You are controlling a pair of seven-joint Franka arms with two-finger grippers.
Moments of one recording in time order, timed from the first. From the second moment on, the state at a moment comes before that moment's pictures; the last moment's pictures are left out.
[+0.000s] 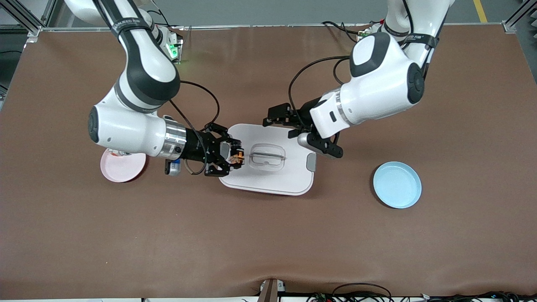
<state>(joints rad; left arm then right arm) -0.51 0.36 -0.06 -1.50 -0.79 2.10 -0.15 0.44 0.42 0.00 -1.51 0.86 2.08 1.61</state>
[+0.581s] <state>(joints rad) -0.51 0.43 -0.06 -1.47 -0.81 2.19 -0.15 0.57 0.43 0.00 -1.50 0.86 2.22 1.77</state>
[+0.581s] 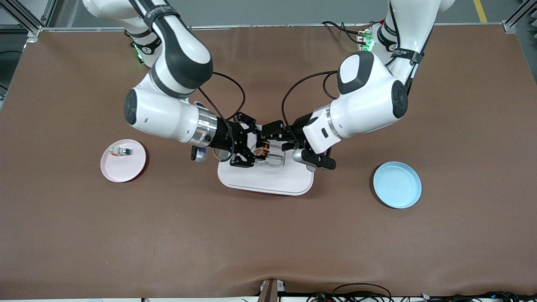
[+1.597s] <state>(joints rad) -0.51 0.44 -0.06 -1.46 -0.82 2.19 0.00 0.60 0.44 -0.01 -1.50 0.86 2.26 1.85</state>
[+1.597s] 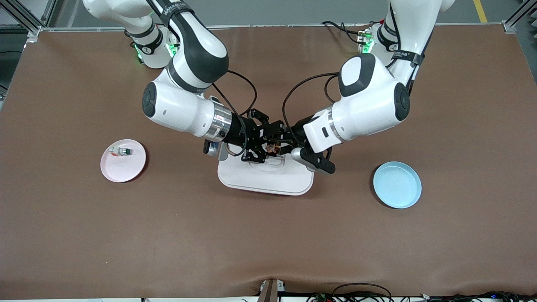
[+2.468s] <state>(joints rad) -0.50 0.46 -0.06 -1.45 -0.83 2.19 0.06 0.60 0.45 -0.01 -1.47 0.90 2.26 1.86</state>
